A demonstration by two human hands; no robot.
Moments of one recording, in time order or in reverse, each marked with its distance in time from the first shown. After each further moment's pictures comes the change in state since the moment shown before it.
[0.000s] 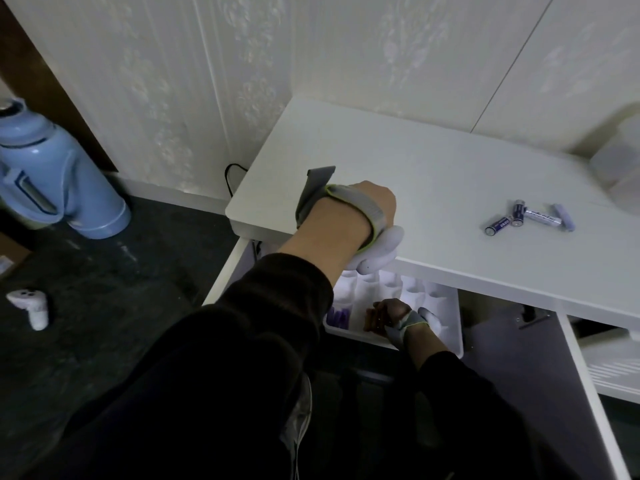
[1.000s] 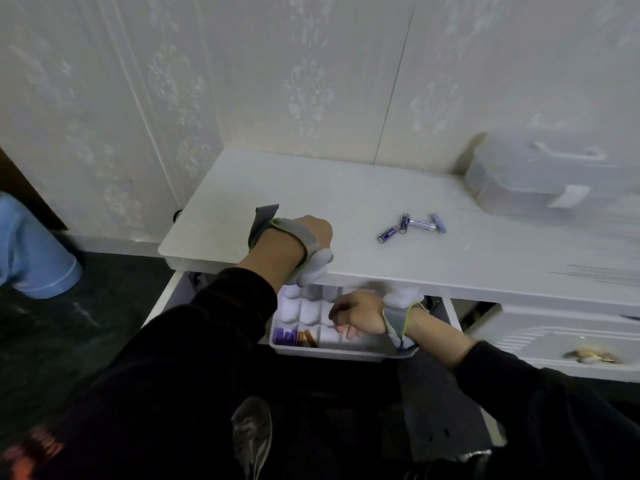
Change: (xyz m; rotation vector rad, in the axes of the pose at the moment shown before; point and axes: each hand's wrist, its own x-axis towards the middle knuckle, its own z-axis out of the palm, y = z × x) left_hand -0.014 0.051 -0.003 0.068 -0.136 -0.018; right_hand -0.167 -0.058 -0.057 -1.005 -0.321 -0.450
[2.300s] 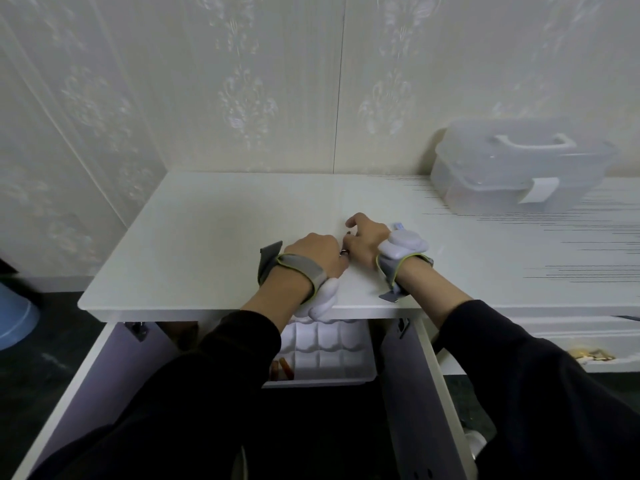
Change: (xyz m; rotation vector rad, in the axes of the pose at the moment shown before) left_hand 0.068 0.087 0.005 -0.209 0.201 0.011; right_hand 0.034 0.018 -0.145 -0.137 0.690 -0.021
